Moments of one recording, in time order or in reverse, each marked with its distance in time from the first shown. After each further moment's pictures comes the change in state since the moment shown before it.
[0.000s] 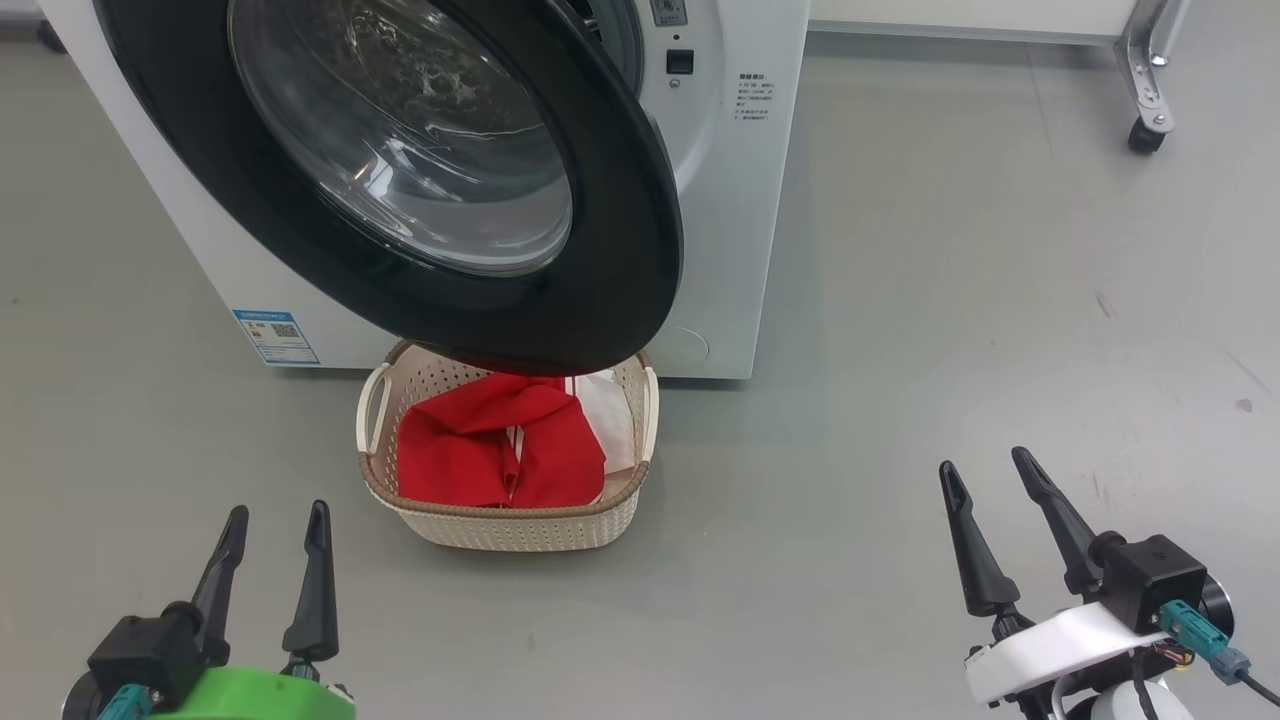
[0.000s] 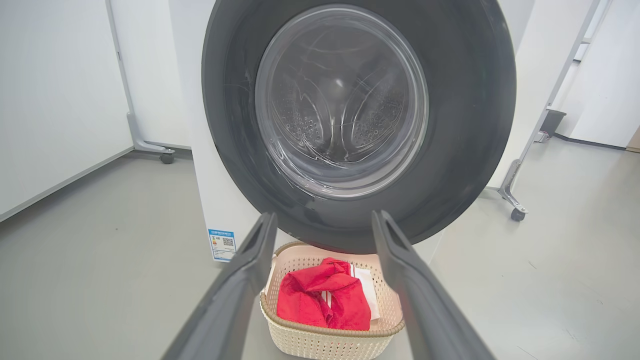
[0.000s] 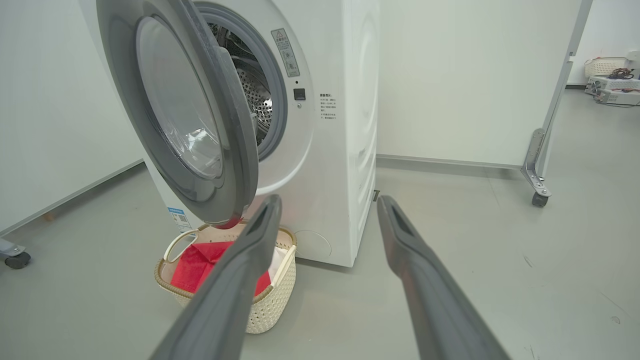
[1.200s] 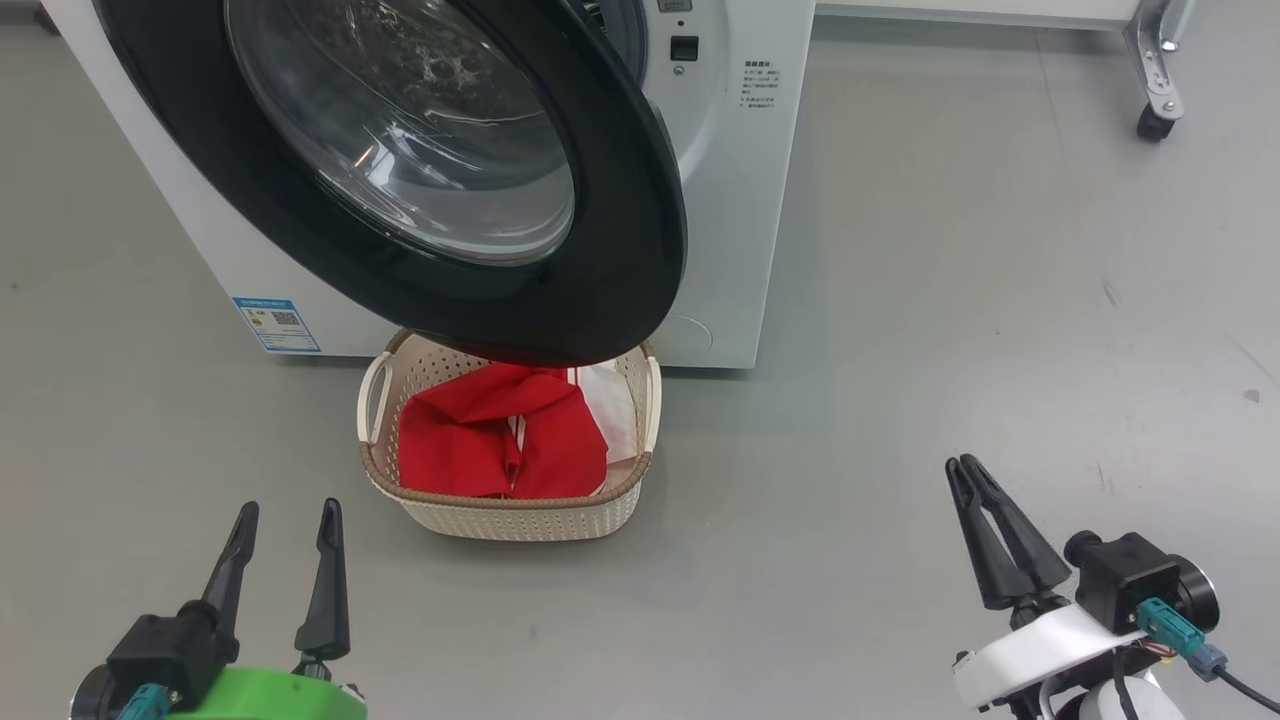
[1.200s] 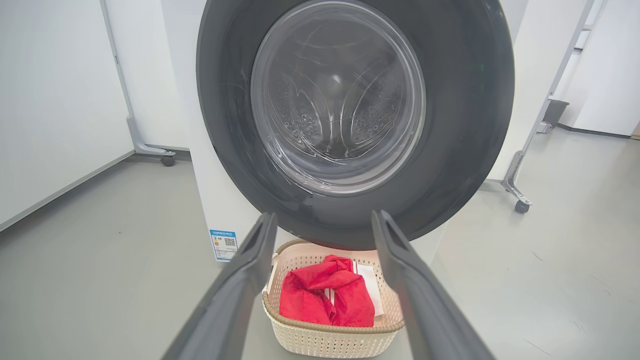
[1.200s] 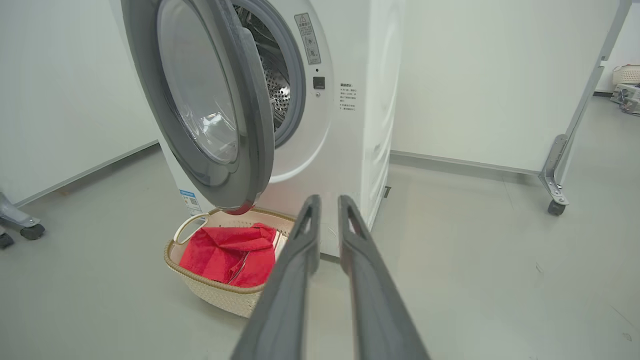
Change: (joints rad) left arm 0.001 -0.031 0.017 -0.007 0.067 -0.009 0.000; right arm -0.009 -0.026 0.049 -0.001 -0.024 0.000 0.000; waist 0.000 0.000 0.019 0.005
